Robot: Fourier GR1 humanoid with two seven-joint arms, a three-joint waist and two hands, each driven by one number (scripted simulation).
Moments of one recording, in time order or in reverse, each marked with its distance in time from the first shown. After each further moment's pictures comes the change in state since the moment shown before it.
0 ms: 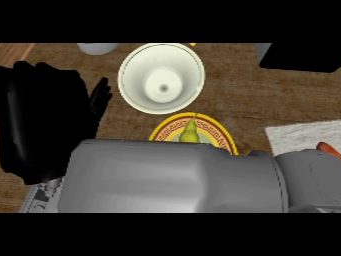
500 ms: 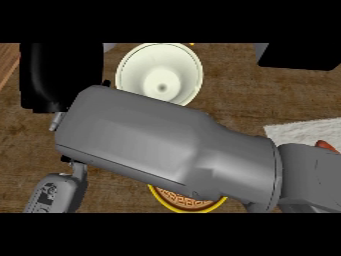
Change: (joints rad) left arm 0.017 -0.017 -0.013 -0.012 -0.020 0.014 -0.002; right arm -0.100 0.007 -0.030 0.279 -0.154 0.042 -0.057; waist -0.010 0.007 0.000
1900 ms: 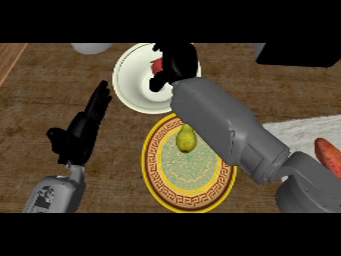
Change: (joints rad) left arm 0.019 -0.005 0.012 -0.027 -0.012 -0.007 0.001; right arm 0.334 -0.003 -0.153 0.505 -0.188 0.240 -0.632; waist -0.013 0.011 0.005
